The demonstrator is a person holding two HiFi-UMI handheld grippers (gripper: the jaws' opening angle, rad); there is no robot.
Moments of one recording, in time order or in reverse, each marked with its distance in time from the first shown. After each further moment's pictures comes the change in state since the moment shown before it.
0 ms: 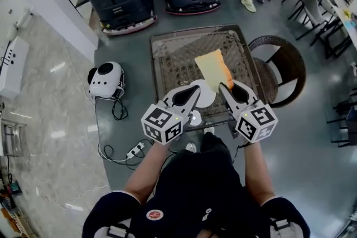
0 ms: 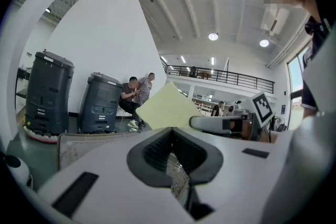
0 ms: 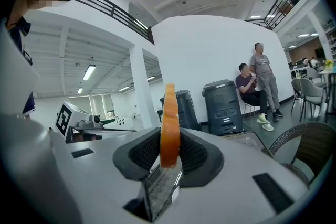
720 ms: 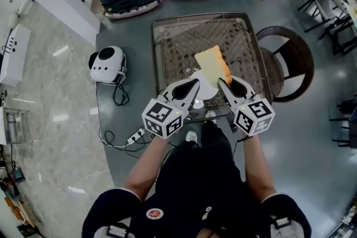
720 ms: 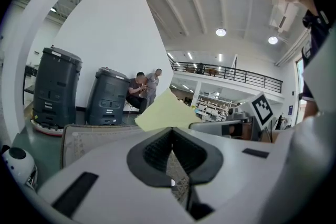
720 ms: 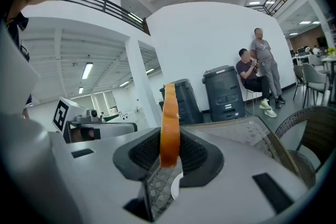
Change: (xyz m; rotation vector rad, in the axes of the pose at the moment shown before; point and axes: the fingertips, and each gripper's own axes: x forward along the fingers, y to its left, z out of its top) left arm 0.016 0.025 -0.032 -0.029 0.035 0.073; right arm 0.026 -0.025 -0.048 0.059 0.100 0.033
